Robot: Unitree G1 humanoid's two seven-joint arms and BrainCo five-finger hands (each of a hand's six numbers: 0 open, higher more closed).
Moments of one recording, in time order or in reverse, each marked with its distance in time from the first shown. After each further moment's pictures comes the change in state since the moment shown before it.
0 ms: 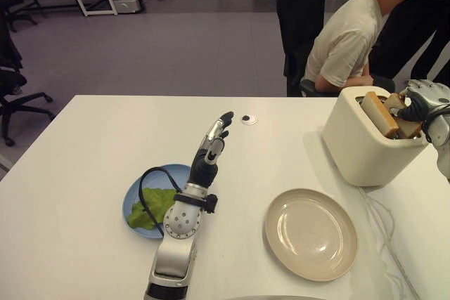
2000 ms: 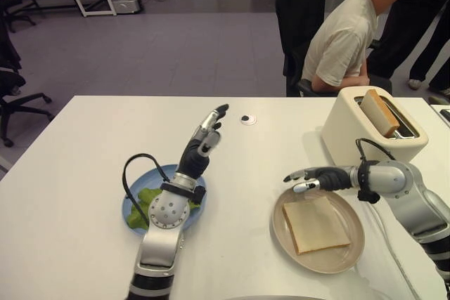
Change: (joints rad) left arm -0.096 0.290 0.065 -0.041 0.159 0.024 -0.172; right arm 0.371 0.105 0.023 -0.855 0.590 0.141 0.742
